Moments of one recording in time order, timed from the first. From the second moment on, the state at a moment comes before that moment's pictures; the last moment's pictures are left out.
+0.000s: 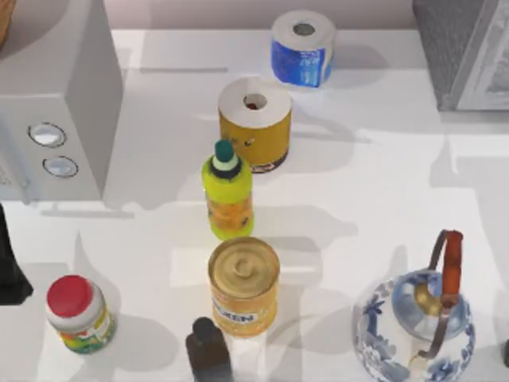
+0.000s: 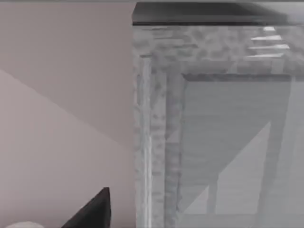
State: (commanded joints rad) left arm 0.00 0.00 0.00 0.00 0.00 0.00; right arm 0.10 0.76 0.98 -0.24 0.12 0.01
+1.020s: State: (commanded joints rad) left arm 0.00 0.00 0.00 0.00 0.00 0.00; right arm 0.18 1.32 1.74 -0.42 0.20 0.02
